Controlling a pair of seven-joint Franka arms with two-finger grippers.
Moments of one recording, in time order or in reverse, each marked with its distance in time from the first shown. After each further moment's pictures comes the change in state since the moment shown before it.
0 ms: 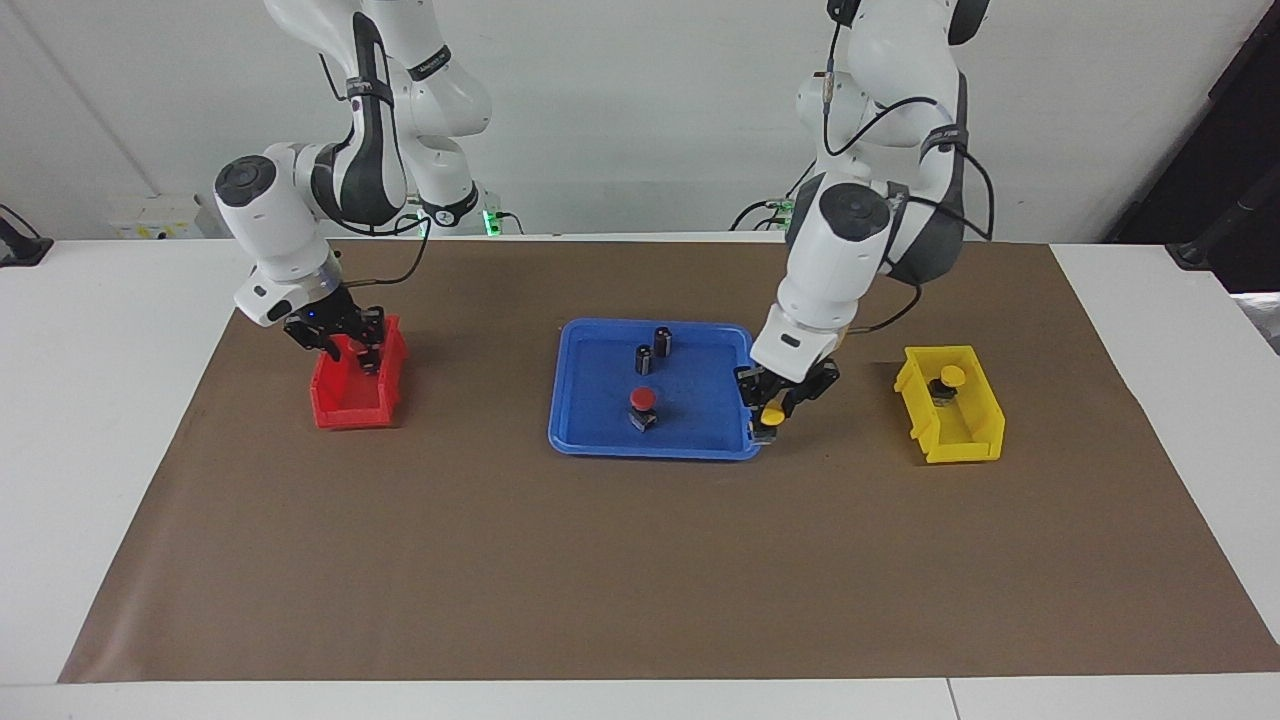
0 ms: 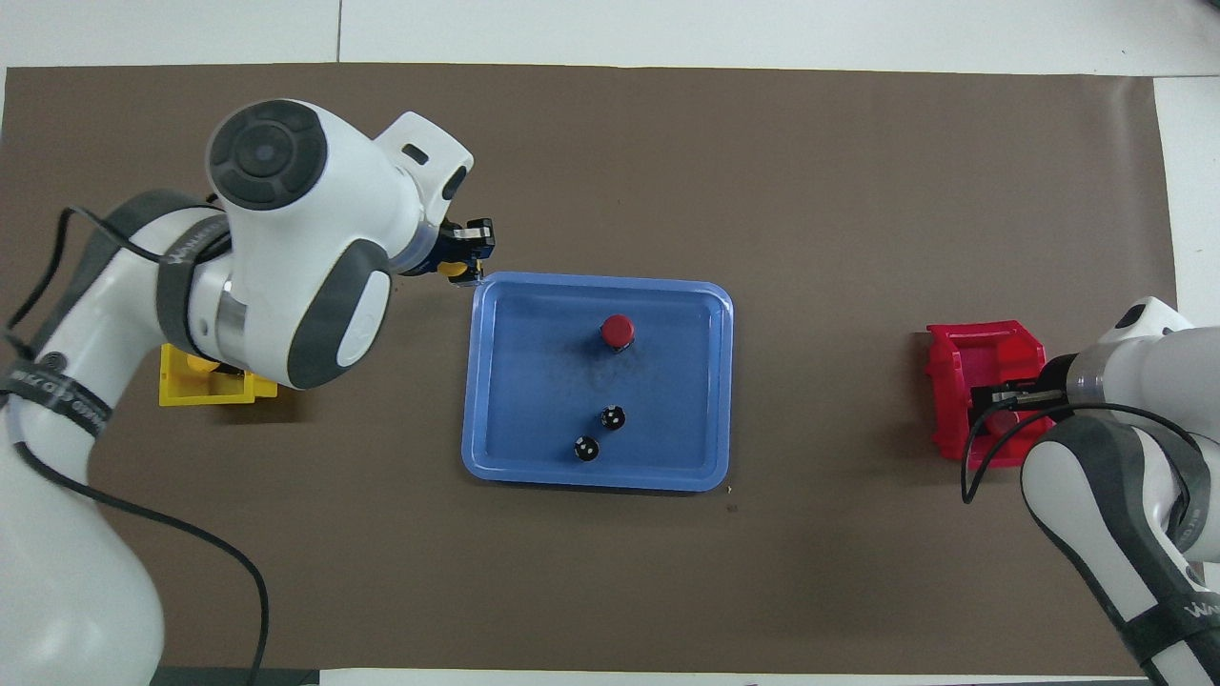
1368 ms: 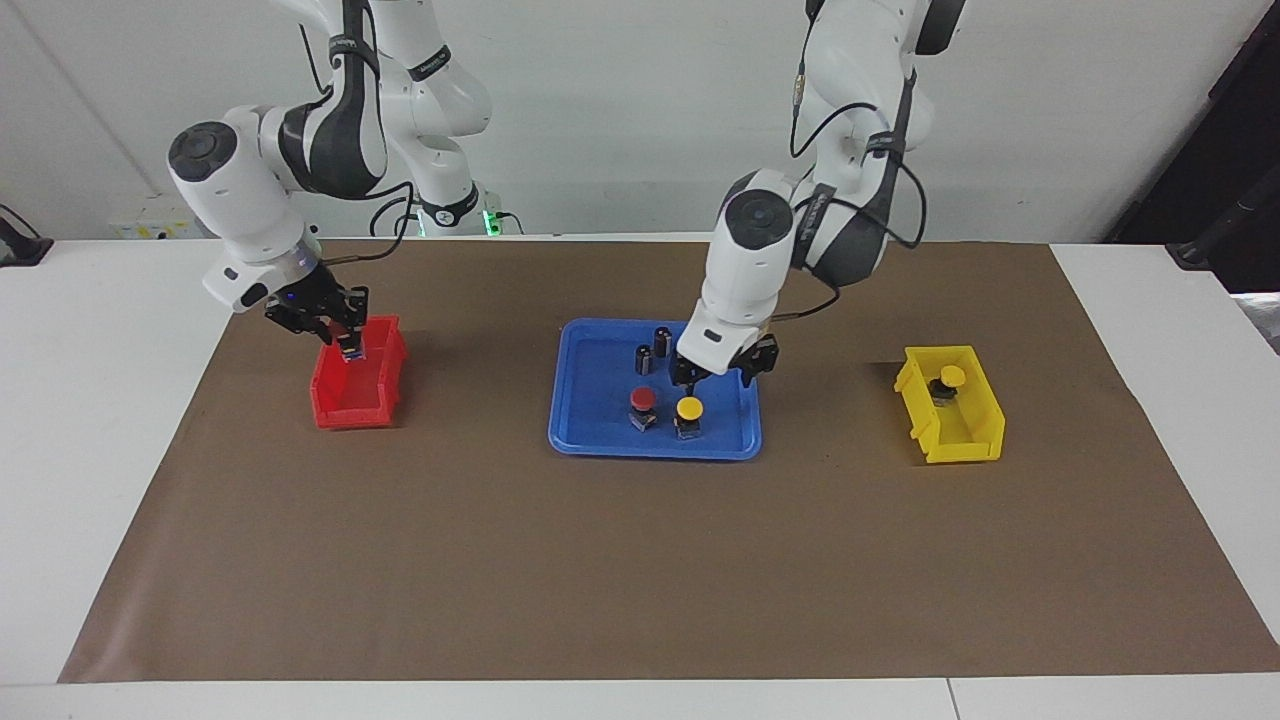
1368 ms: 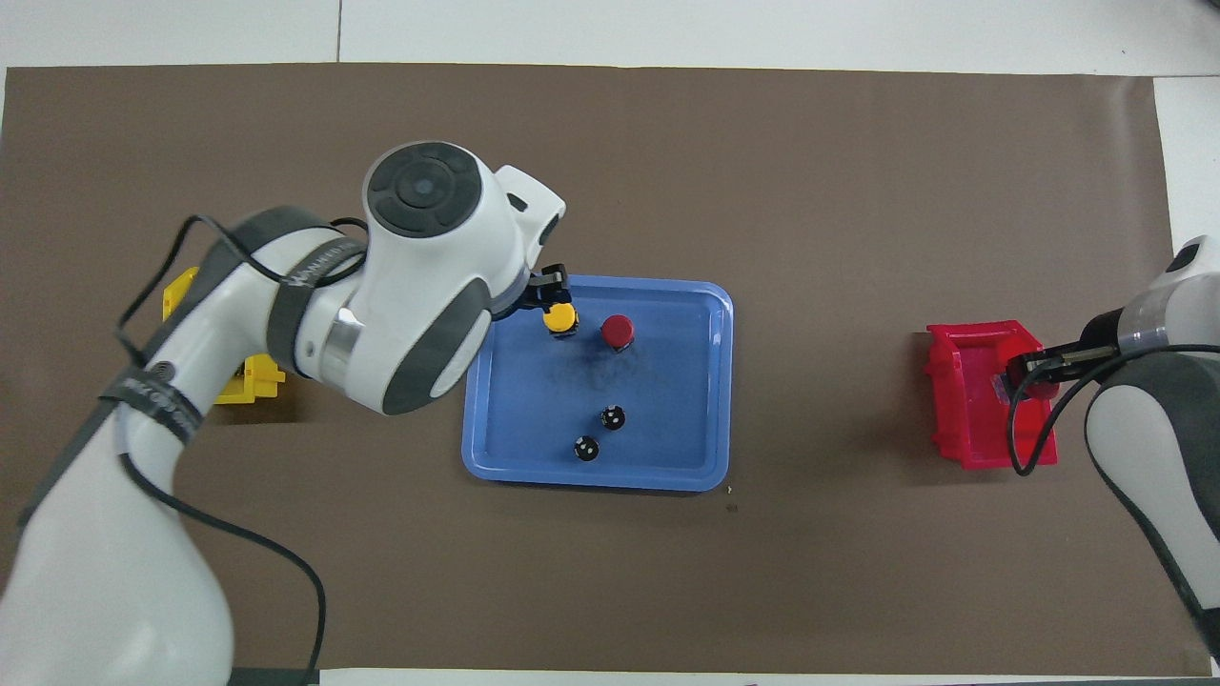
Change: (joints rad) left arm -0.016 -0.081 0.038 0.052 -0.003 -0.304 -0.035; right arm 0.064 0.045 0.012 0.379 0.006 -0.417 0.067
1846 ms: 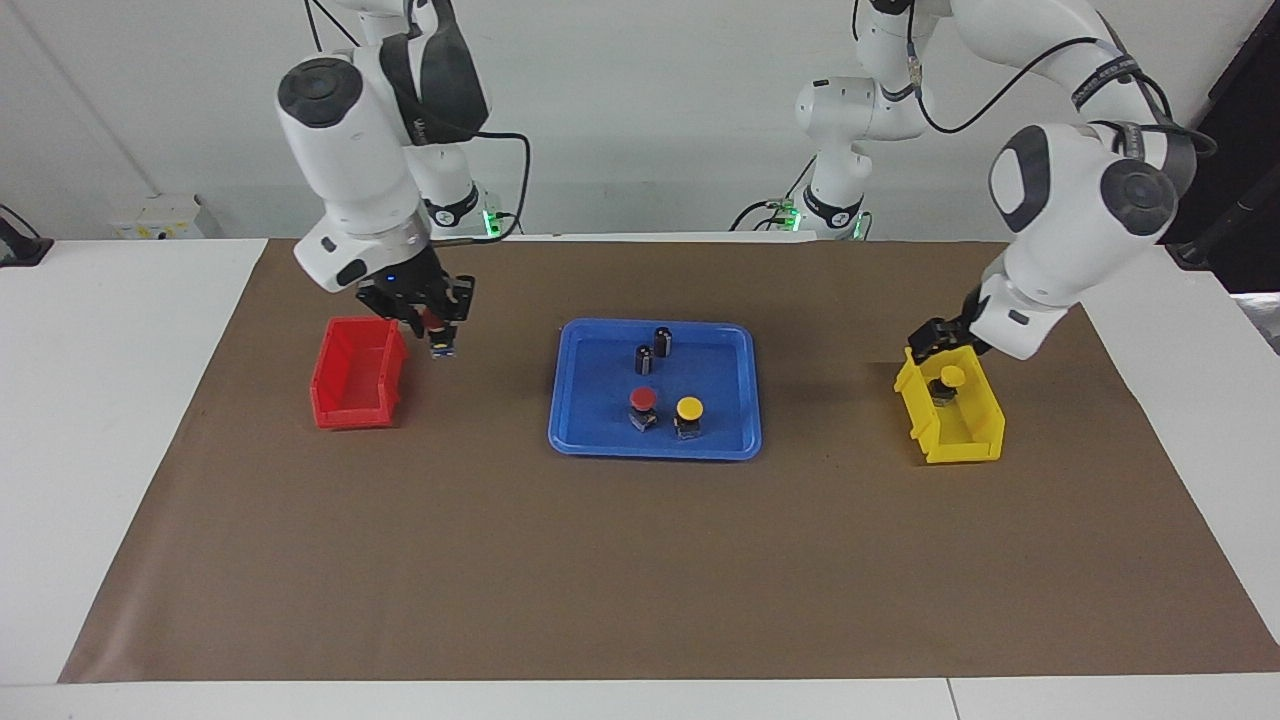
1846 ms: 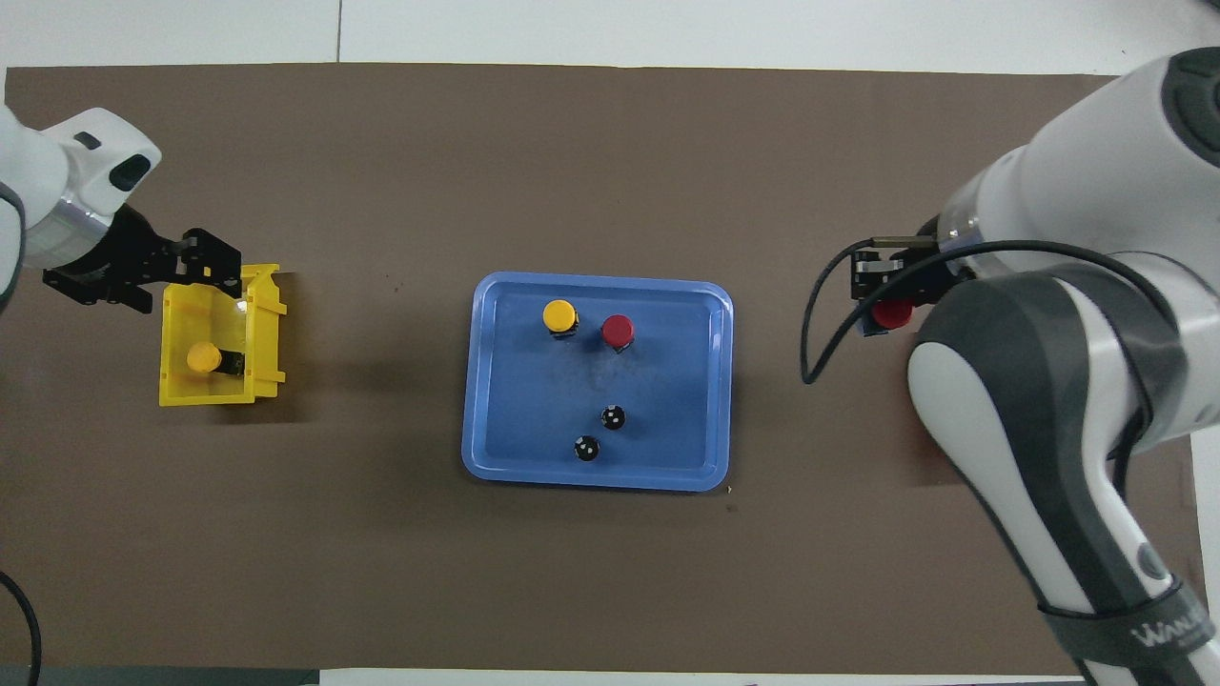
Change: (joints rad) left arm 0.481 -0.099 0.021 -0.106 0.000 -0.071 0.517; right arm 0.347 0.189 0.013 0.369 0.053 -0.099 0.541
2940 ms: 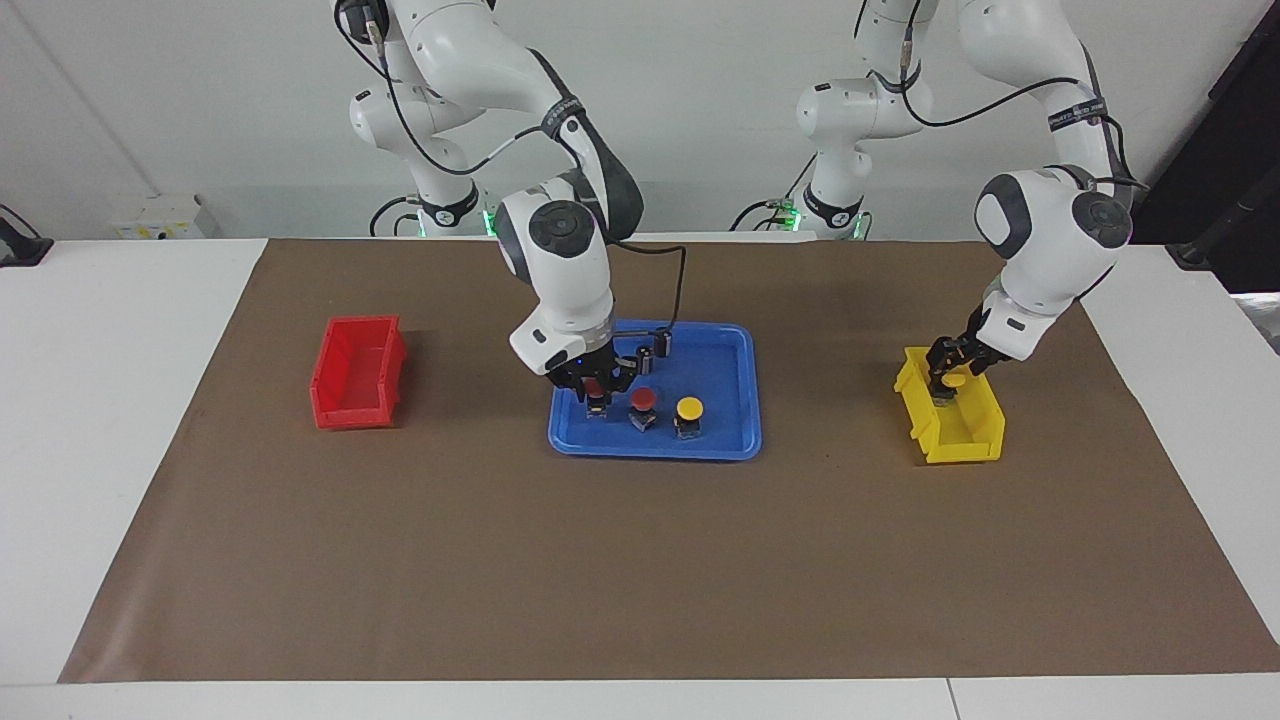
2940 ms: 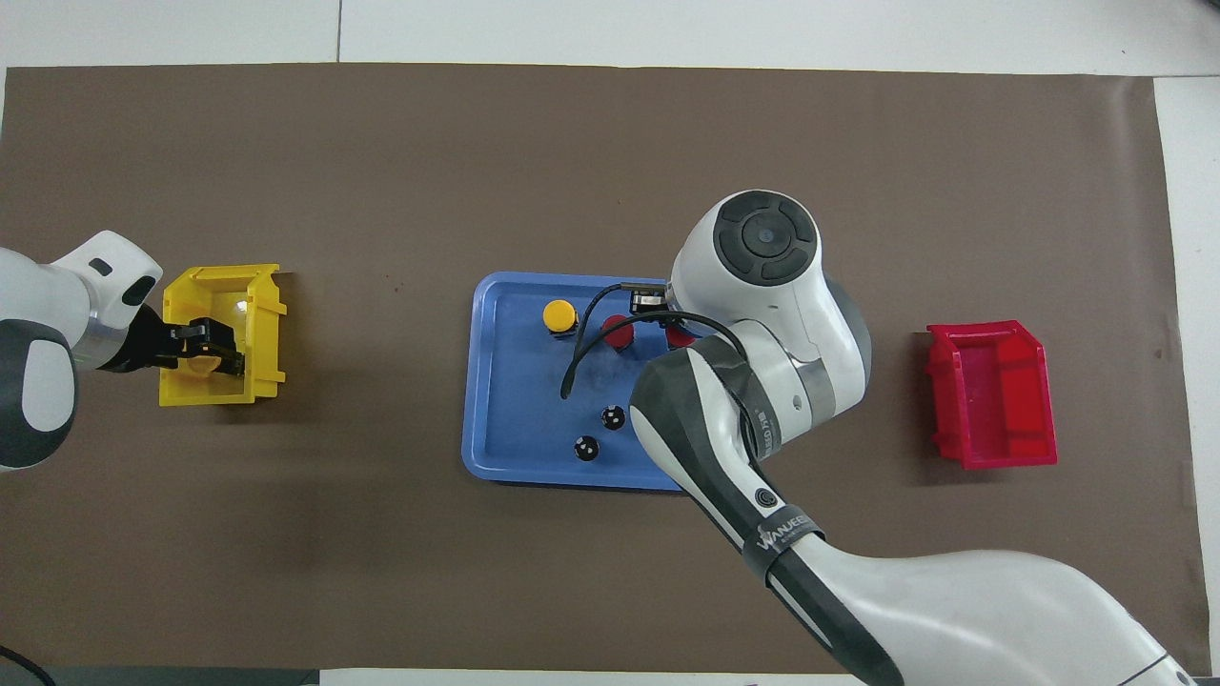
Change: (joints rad) left arm 0.044 -0.137 -0.007 -0.441 0.000 0.417 0.059; right arm 0.197 0.239 -0.012 -0.127 0.015 0.383 0.187
